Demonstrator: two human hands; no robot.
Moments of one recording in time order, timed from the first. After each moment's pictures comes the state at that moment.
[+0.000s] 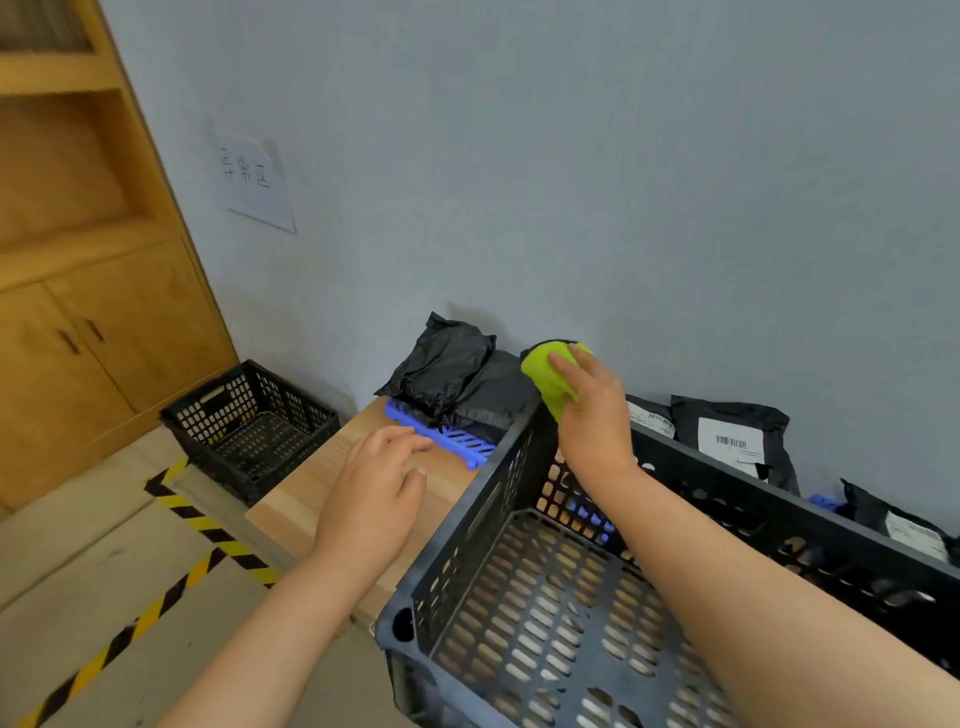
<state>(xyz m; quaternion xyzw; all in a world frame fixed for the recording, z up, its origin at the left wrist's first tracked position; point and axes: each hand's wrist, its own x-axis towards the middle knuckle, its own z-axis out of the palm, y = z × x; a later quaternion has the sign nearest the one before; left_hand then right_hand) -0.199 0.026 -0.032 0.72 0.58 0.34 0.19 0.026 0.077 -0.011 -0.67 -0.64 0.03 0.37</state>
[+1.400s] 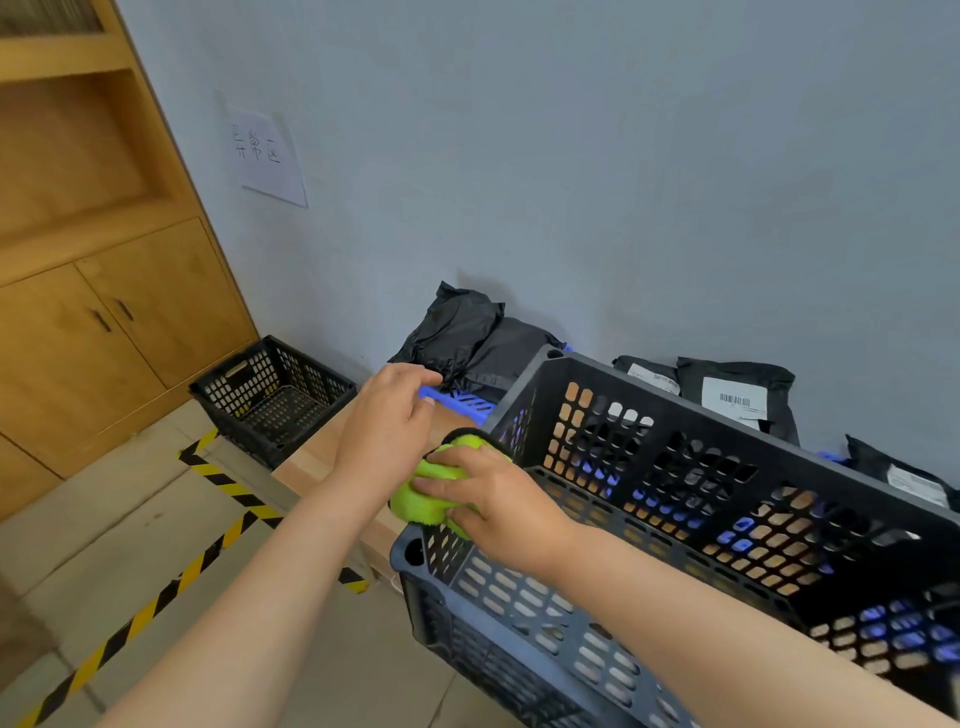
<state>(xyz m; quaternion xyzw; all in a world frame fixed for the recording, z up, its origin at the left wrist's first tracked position) -0.193 0.031 -0.015 0.71 0.58 0.35 0.19 -0.040 -0.018 -0.054 -0.40 -0.88 0.15 0.22</state>
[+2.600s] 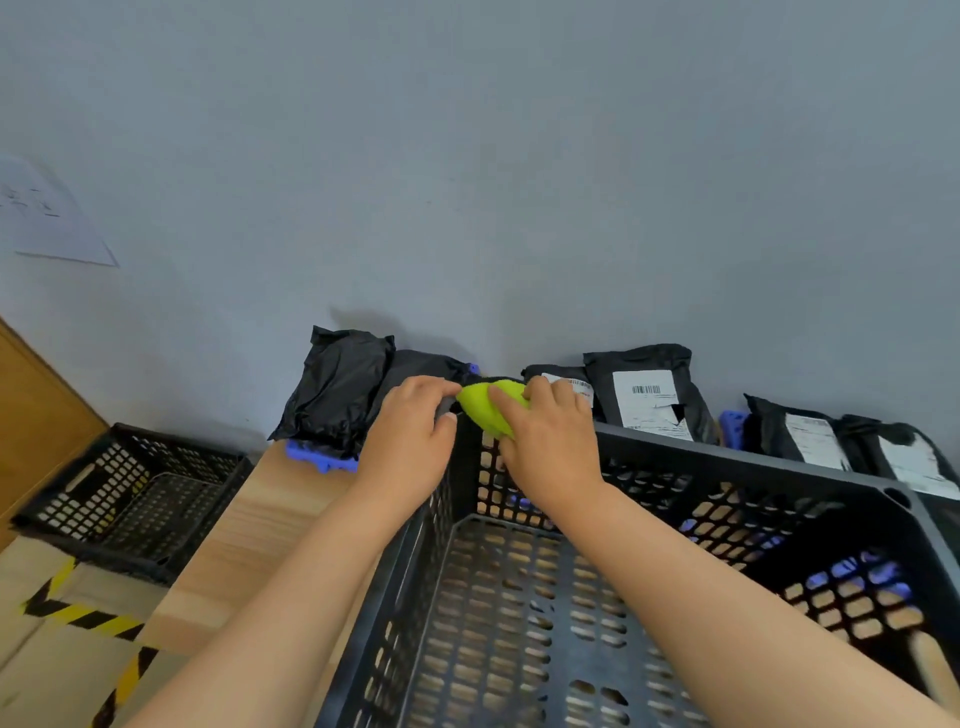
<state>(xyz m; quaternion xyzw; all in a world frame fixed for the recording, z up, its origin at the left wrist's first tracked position) -0.078 0.131 -0.017 0.82 0.45 0.28 0.23 0.078 0.079 -0.048 -0.74 -0.63 -0.20 0.14</state>
